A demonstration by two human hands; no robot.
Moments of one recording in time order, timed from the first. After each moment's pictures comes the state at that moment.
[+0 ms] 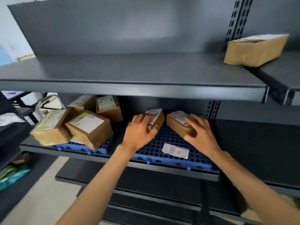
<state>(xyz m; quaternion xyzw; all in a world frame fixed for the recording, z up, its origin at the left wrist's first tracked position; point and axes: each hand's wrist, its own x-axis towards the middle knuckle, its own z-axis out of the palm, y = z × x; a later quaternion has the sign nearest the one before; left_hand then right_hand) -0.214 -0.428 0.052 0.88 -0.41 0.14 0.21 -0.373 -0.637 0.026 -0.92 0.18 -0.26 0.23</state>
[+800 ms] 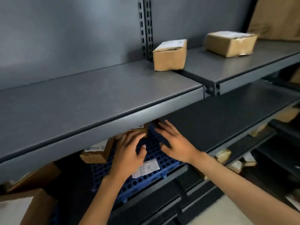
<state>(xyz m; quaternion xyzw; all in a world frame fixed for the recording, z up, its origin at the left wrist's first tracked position) -0.214 -0.509 0.042 0.67 -0.67 0.02 0.32 -0.413 -0.631 0.025 -0.92 0.28 -0.24 0.13</state>
